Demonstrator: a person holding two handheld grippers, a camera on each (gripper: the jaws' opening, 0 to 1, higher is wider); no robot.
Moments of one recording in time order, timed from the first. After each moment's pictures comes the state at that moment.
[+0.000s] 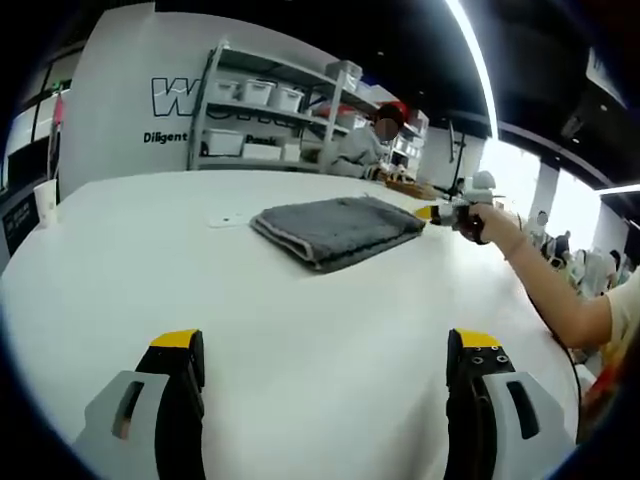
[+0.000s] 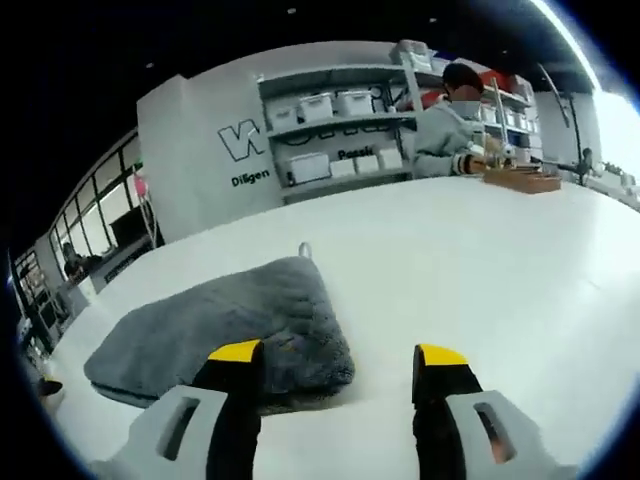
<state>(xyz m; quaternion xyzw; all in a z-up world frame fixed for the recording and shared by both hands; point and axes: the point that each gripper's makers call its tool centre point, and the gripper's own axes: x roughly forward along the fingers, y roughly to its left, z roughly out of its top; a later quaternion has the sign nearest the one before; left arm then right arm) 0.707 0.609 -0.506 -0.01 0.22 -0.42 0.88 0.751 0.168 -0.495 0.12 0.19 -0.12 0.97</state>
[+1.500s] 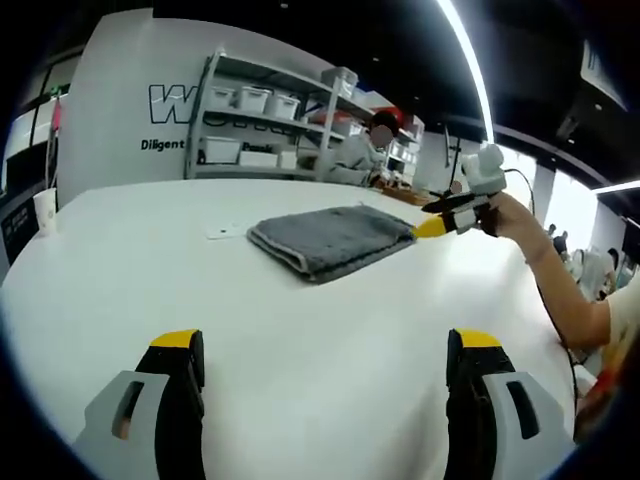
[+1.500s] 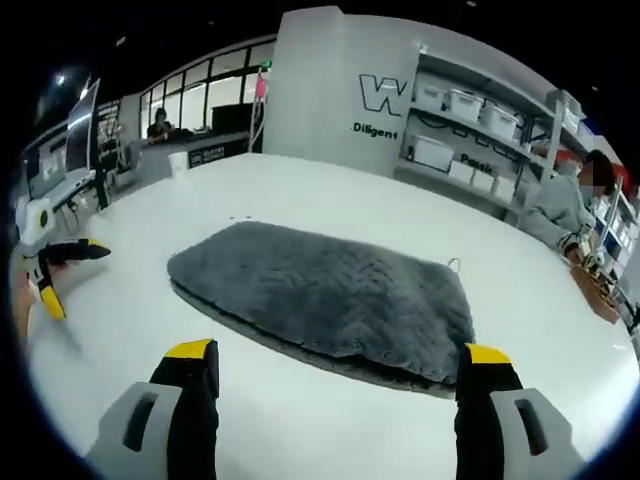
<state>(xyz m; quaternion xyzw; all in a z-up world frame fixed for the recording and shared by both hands) 0.704 0.608 -0.492 -0.01 0.20 -0.42 0.88 0.728 0.312 -0.468 -0.10 0.28 0.09 0.95</state>
